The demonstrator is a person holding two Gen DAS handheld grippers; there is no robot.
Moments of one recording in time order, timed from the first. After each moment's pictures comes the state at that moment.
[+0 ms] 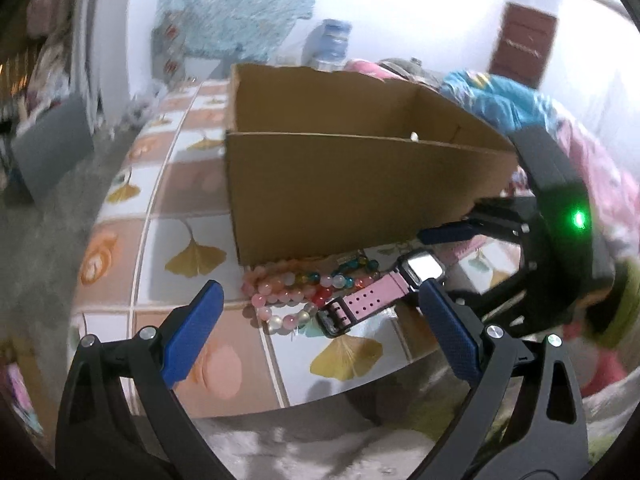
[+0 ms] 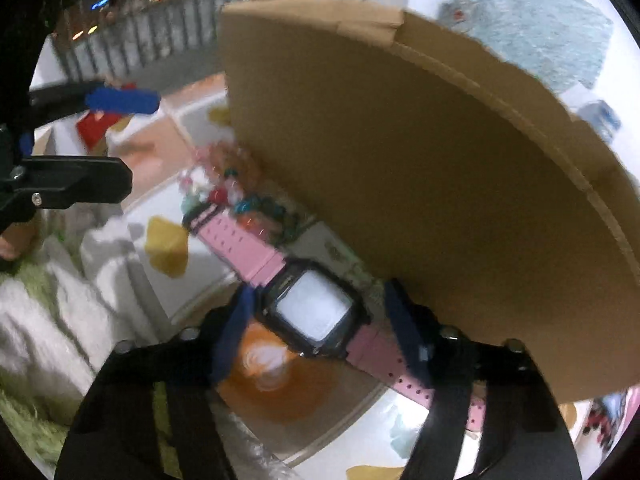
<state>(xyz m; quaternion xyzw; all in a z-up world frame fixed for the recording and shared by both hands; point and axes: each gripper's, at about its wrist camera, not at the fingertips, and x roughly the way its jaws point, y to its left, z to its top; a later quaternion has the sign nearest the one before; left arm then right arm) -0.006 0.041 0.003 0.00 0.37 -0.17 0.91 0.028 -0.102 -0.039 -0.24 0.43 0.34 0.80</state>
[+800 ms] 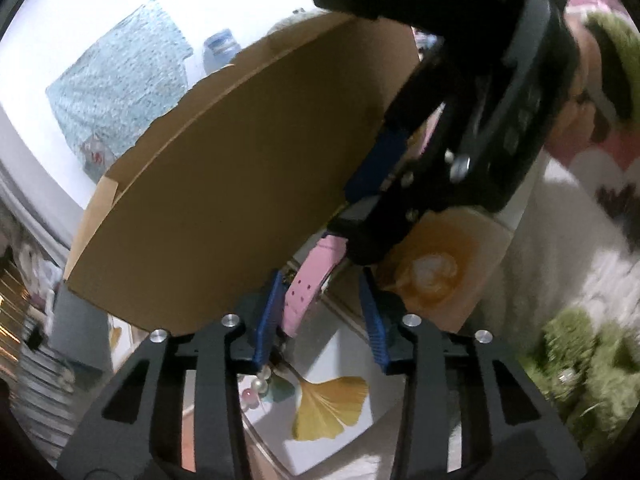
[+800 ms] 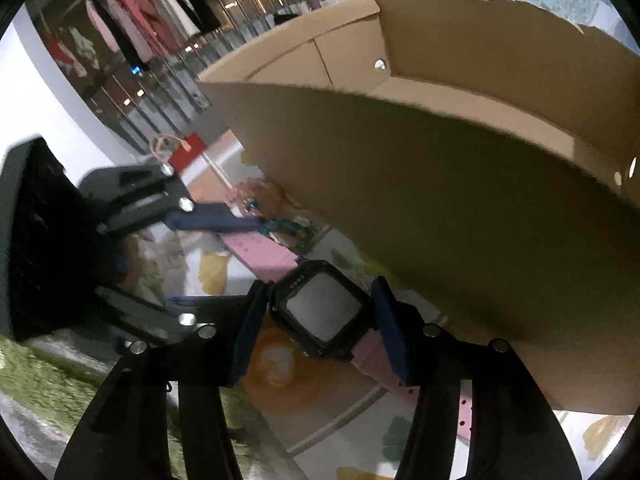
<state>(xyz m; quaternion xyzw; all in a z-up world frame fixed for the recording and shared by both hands) -0.017 -0.062 -0.026 0.32 0.33 -0.23 0.86 0.070 -0.152 -0.022 -0.06 0.48 0.45 0.75</state>
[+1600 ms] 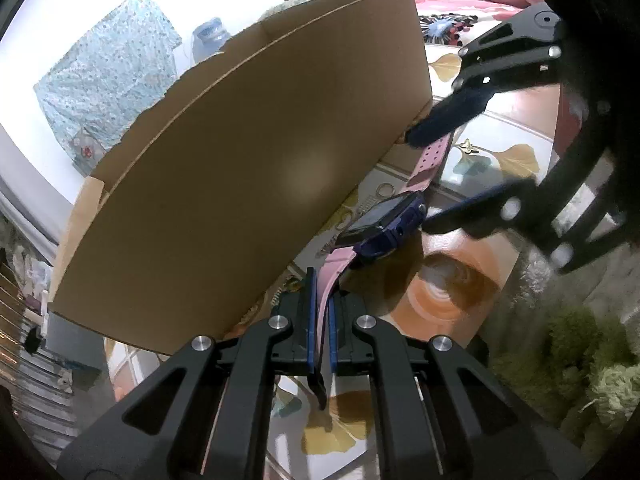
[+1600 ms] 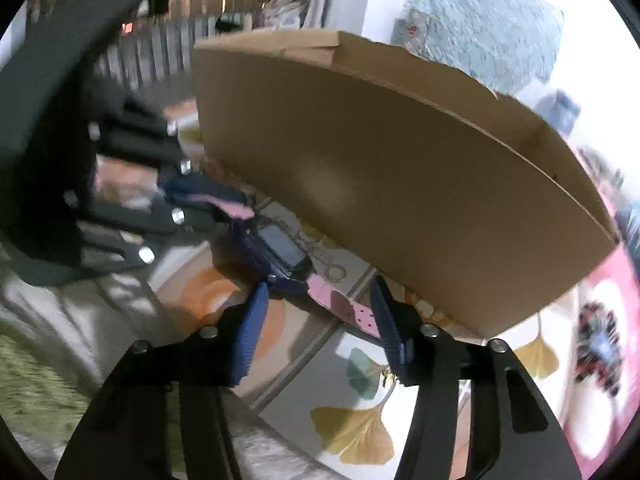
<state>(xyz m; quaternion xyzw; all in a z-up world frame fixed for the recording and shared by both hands) 0.009 -0.065 -0.021 0.32 0.36 -0.24 0.84 0.006 -0.138 -0.021 -0.23 0.38 0.26 0.86</state>
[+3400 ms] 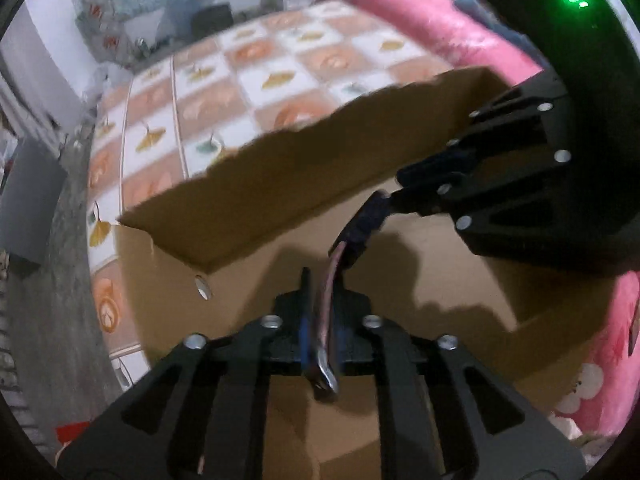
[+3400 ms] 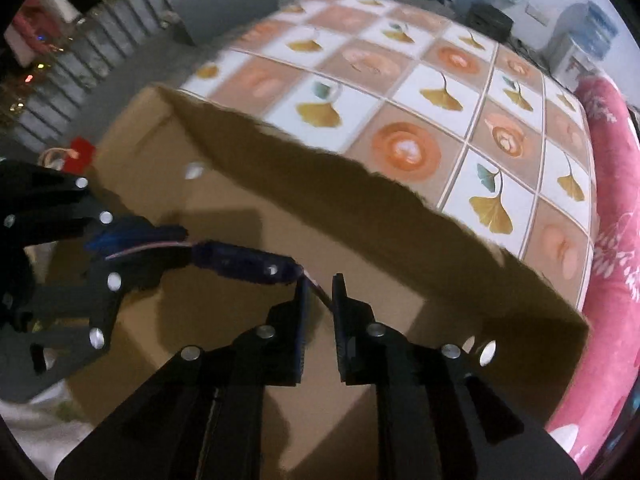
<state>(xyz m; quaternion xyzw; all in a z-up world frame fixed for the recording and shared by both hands) 0.228 -0.023 0.038 0.12 0.55 -0.18 0.80 0.291 -0.094 0.014 -0.16 0.60 0.24 0.75</state>
